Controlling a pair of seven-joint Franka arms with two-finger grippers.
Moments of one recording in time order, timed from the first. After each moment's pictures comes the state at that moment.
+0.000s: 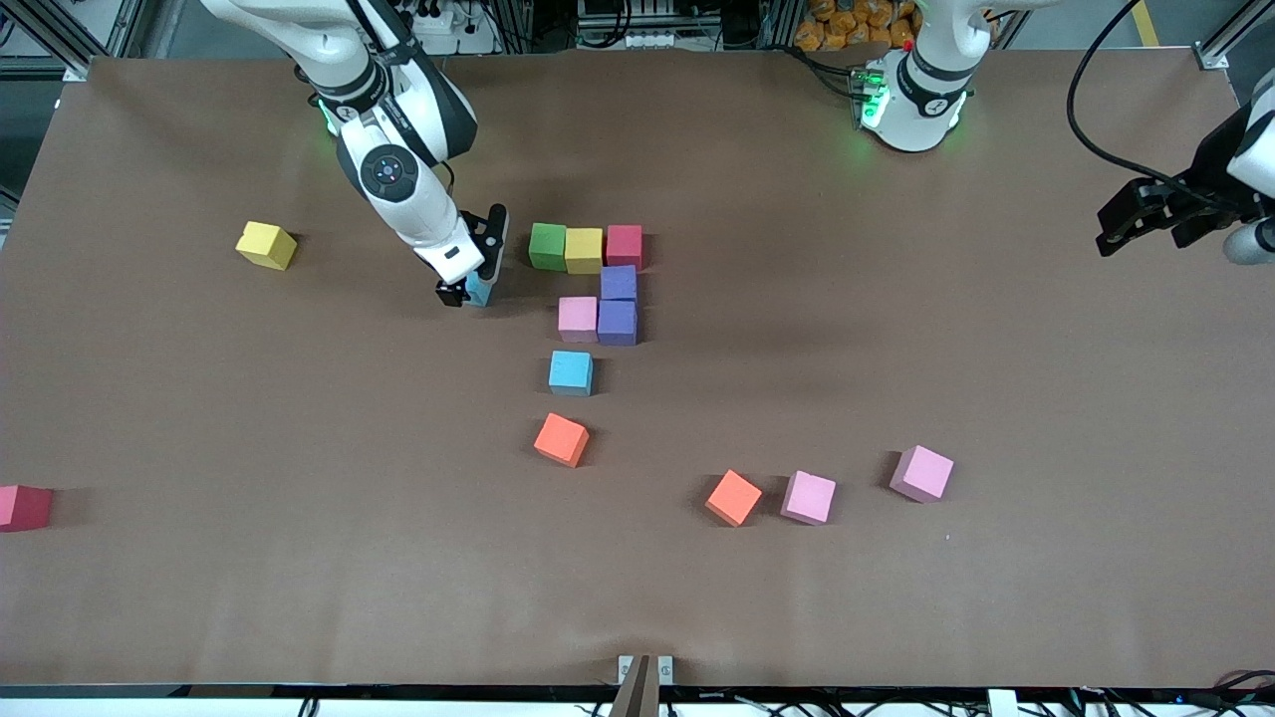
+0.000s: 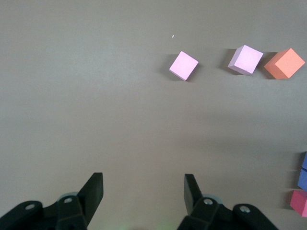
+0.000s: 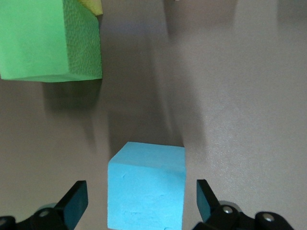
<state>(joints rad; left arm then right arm) -0.07 0.02 -0.03 -1.47 0.04 1.48 -0.20 0.17 0.12 0.37 -2.57 0.03 2.58 -0.91</state>
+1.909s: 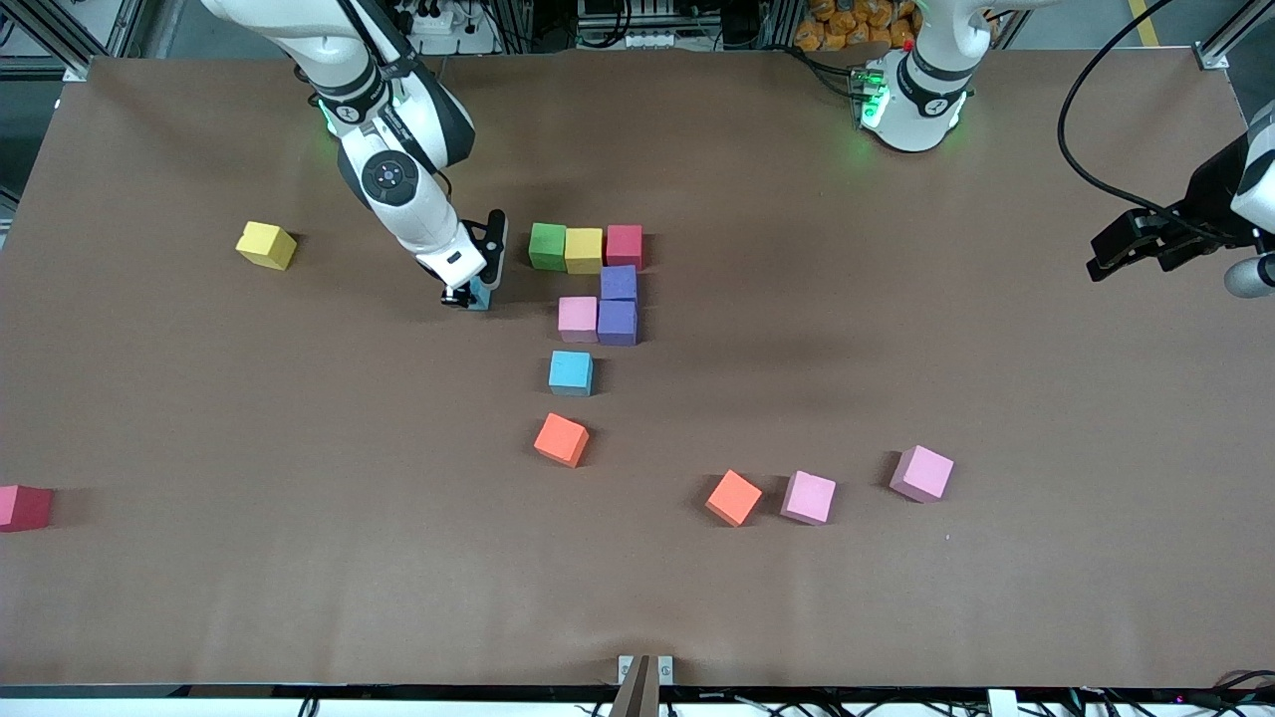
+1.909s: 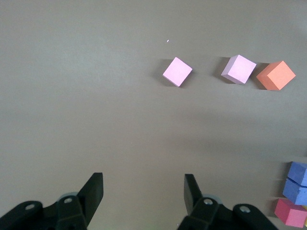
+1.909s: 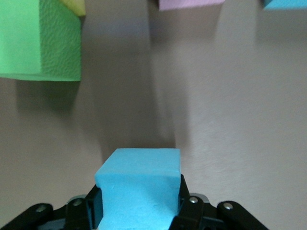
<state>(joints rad) -0.05 0.05 -0.03 -1.46 0.00 1.51 -0.22 0.15 0.16 0.37 -2.53 -0.06 2.66 -0.95</state>
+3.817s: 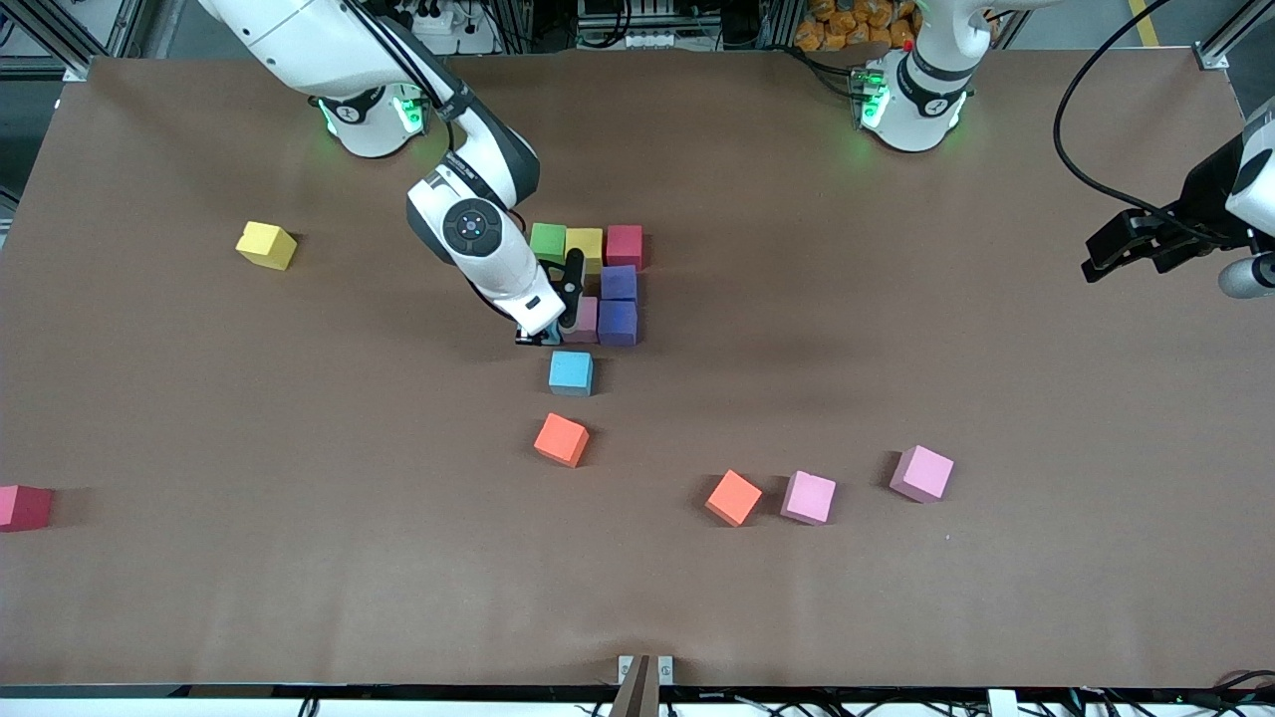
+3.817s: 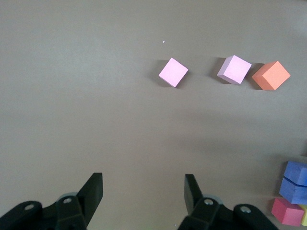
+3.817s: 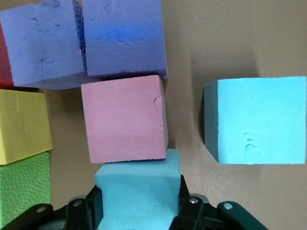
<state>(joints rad) -0.05 0.05 -0.03 -1.46 -0.02 1.52 -0.22 0.23 0.44 0.42 -2.11 -0.13 2.49 -0.75</state>
